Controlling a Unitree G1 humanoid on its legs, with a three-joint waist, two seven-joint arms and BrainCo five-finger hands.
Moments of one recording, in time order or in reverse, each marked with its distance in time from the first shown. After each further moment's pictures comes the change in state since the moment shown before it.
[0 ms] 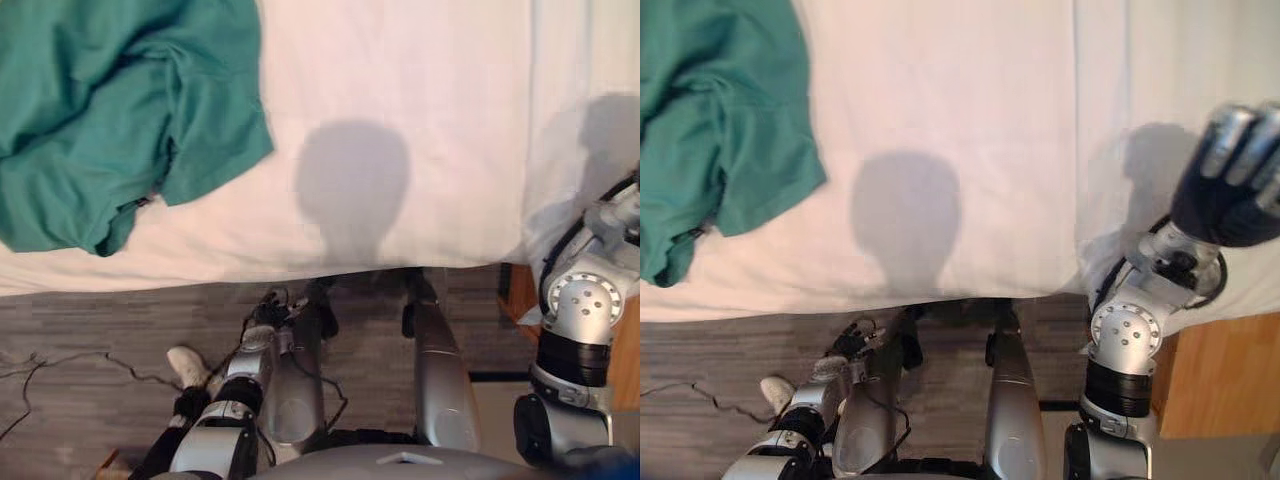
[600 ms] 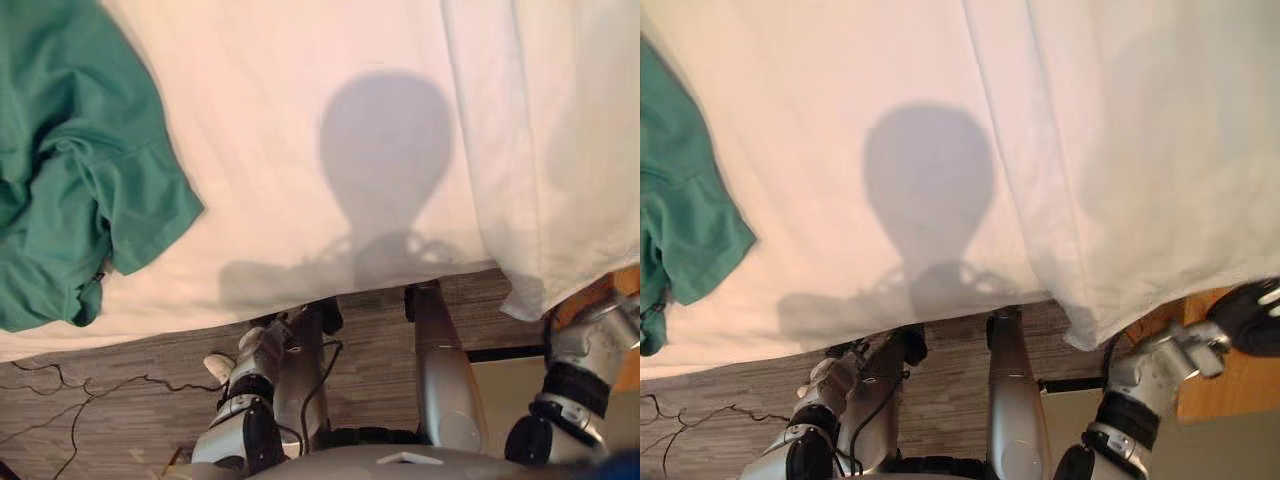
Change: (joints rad) left arm -0.059 -0.132 0.512 0.065 -0.062 -0.042 -0.150; right arm 0.190 0.166 -0.405 0.650 0.442 0.173 0.065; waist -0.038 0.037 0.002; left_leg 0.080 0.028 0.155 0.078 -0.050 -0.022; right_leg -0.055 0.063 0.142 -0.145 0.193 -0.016
